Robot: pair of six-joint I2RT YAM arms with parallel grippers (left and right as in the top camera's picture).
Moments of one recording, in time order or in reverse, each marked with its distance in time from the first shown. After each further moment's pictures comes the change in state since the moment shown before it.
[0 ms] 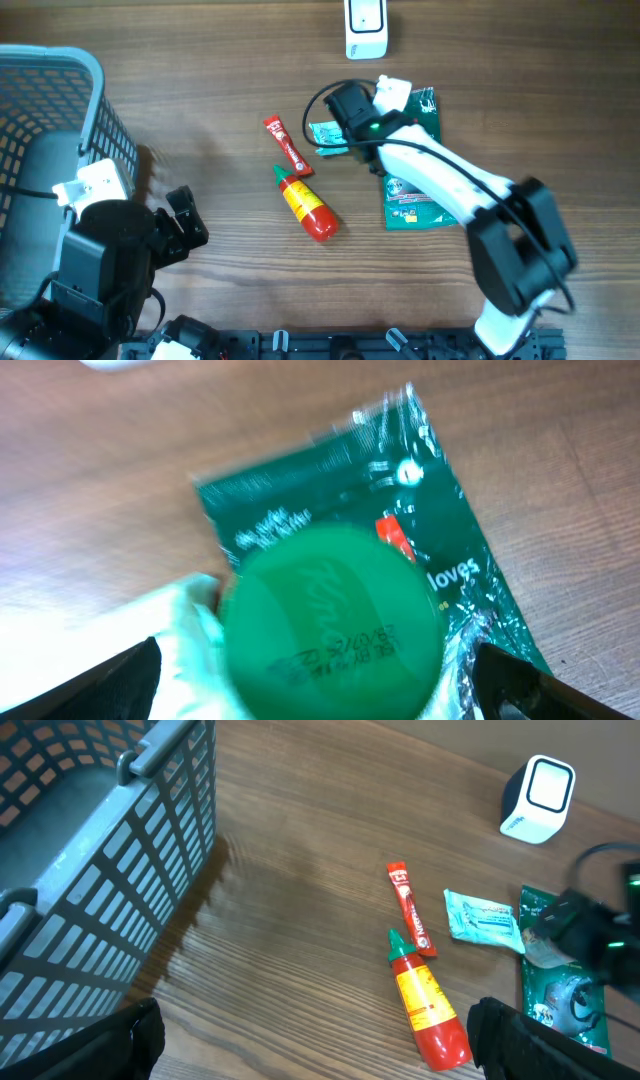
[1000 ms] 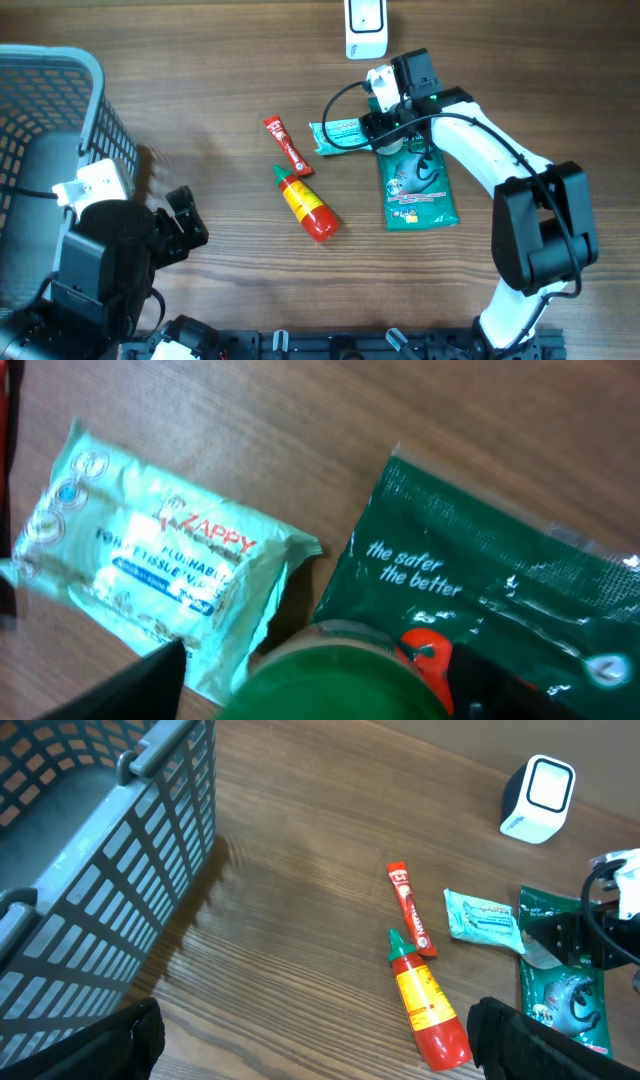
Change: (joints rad) left arm 0.000 0.000 0.000 0.000 0.000 0.000; right arm -0.266 0.058 -0.007 0.122 -0.720 -0.988
